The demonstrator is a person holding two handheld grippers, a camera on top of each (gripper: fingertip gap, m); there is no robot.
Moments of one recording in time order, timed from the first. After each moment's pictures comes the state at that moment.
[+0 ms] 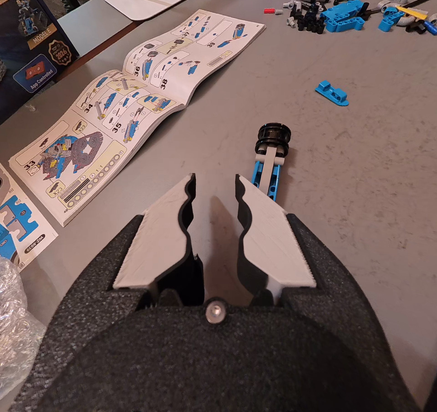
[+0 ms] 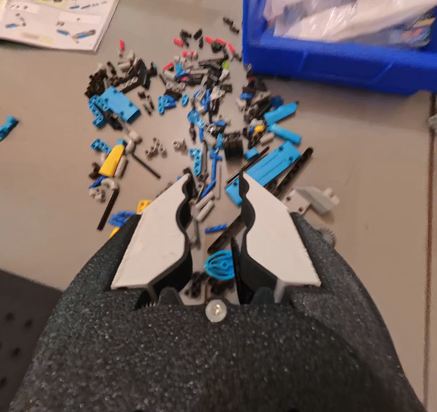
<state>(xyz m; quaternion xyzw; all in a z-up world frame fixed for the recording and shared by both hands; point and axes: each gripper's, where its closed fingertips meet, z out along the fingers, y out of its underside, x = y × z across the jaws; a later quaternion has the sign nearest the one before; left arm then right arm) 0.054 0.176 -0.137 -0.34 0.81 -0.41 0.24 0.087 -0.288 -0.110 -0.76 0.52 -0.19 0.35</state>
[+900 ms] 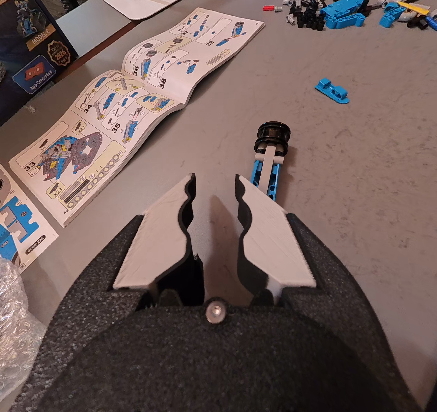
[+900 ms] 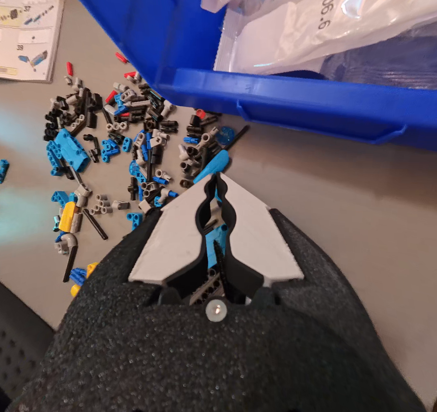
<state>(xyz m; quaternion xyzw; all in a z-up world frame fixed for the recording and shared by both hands) 0.053 0.176 -0.137 -0.34 0.81 -0.41 0.24 0.187 -0.304 -0.159 -0.77 0.54 -0.01 0.33</state>
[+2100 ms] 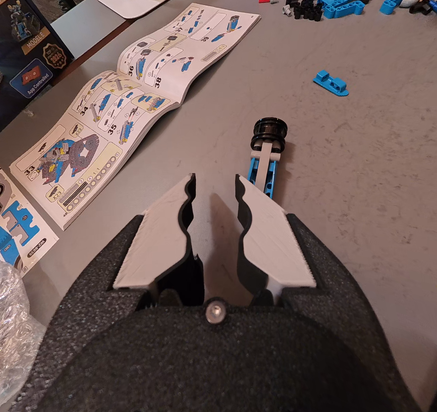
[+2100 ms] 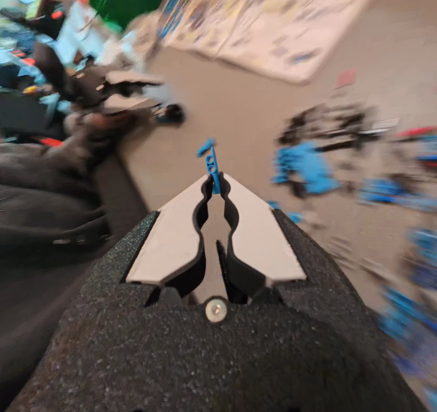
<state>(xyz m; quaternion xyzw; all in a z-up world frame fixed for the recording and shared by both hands) 0.051 0.173 -0.140 -0.33 0.82 -0.39 0.25 0.074 -0.100 -0.073 -0.80 0.36 0.16 0.44</state>
